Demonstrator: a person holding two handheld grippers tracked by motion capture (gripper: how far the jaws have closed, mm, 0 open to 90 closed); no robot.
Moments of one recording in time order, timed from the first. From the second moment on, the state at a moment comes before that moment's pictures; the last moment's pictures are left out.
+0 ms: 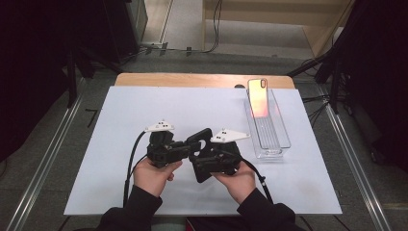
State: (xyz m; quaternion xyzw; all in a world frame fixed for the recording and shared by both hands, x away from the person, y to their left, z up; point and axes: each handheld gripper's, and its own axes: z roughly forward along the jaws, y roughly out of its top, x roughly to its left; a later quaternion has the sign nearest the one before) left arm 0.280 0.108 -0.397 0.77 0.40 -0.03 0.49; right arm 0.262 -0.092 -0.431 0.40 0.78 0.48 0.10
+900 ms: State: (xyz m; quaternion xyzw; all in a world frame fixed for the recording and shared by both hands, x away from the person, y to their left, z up) left arm 0.289 0.133 -0.395 0.80 0.35 -0.06 0.49; right arm 0.284 -0.128 -0.431 0.41 0.77 0.47 0.09
